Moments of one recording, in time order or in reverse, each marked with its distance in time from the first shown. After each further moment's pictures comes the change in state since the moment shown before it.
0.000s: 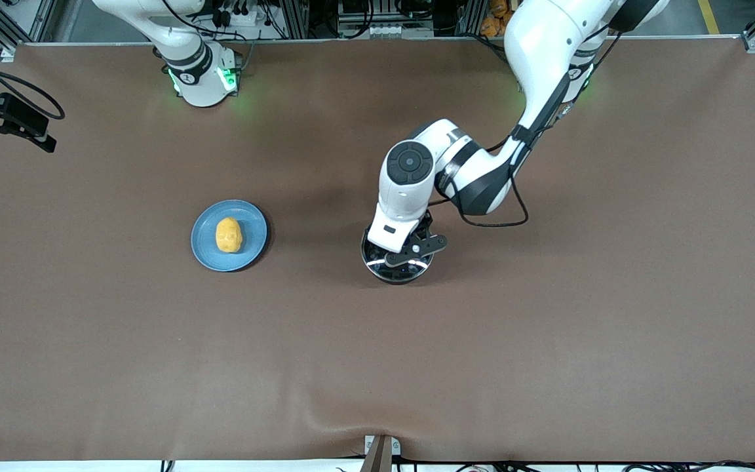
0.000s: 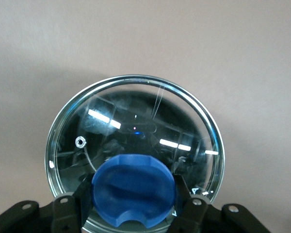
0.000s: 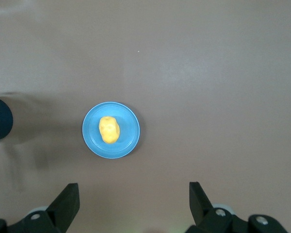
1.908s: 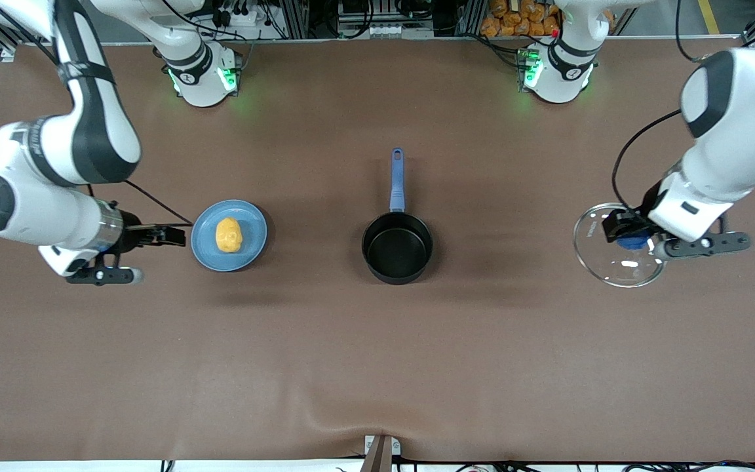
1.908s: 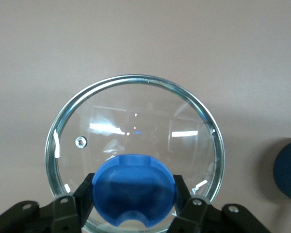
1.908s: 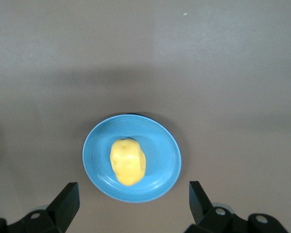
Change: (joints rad) left arm 0.602 -0.554 0.039 -0.475 -0.130 -0.067 0.922; right arm 0.092 0.305 0.020 -0.348 0.077 0.501 0.059
